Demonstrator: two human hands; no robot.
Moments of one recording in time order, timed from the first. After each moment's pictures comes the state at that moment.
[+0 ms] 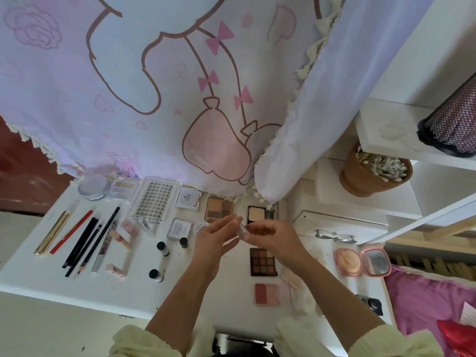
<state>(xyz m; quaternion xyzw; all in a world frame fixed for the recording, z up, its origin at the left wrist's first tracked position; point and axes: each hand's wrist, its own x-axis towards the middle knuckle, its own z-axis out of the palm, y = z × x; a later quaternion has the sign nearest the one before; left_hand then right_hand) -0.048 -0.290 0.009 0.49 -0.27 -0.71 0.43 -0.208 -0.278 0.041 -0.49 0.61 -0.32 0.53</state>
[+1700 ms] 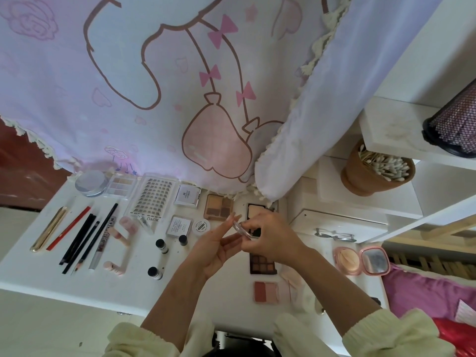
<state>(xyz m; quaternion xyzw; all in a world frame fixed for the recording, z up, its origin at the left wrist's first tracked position) -0.041 -0.297 0.003 0.39 -0.12 -0.83 0.38 -0.200 -0.297 0.041 -0.77 0.56 -0.15 0.28</state>
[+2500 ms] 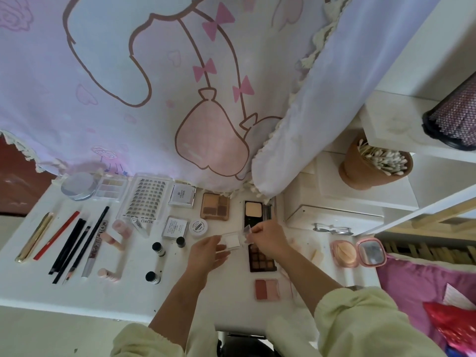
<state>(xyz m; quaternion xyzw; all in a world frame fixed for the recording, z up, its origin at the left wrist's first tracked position) -0.037 -0.295 -0.035 0.63 -0.19 -0.67 0.34 -0.199 -0.317 -0.015 -0.50 0.74 -0.16 0.42</state>
